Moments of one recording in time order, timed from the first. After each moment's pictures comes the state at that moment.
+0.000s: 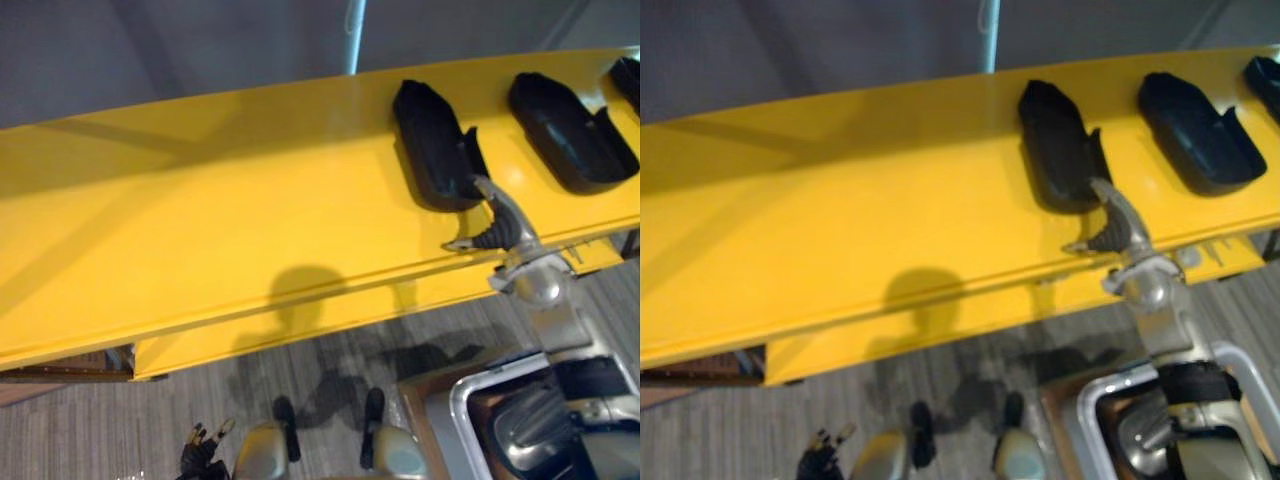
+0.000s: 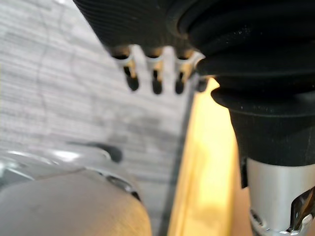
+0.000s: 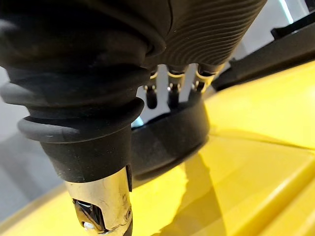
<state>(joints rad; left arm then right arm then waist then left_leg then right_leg) 0.19 0.12 0.10 0.88 -0.45 -0.17 0.11 -0.46 -0.67 0.07 0.31 -0.37 -0.07 -0.03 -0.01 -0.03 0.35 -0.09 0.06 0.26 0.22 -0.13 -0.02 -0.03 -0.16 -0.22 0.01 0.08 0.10</state>
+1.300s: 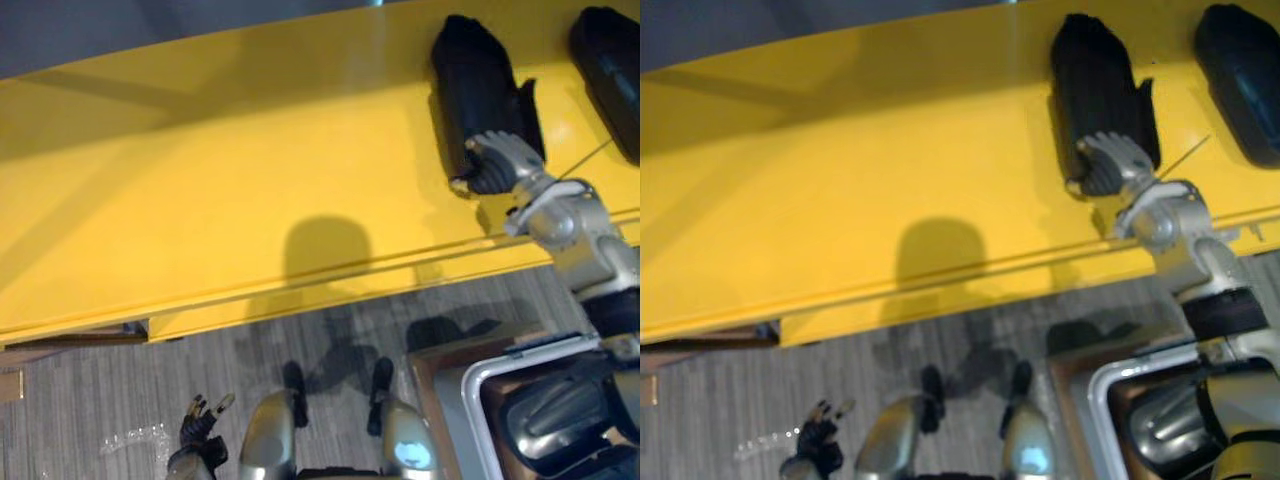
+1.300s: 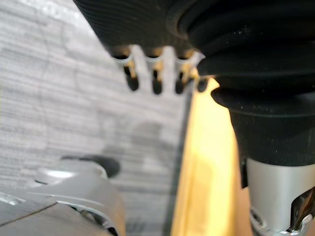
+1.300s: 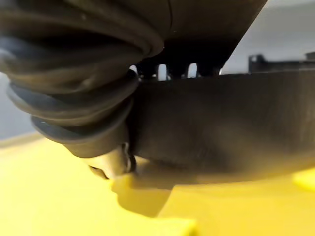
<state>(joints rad) 0.14 0.15 0.10 0.81 -0.45 -0.17 0.09 -0.78 -0.87 0.34 0.34 -0.47 -0.15 0.08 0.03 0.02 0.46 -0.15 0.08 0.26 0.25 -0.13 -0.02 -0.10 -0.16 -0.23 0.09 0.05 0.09</state>
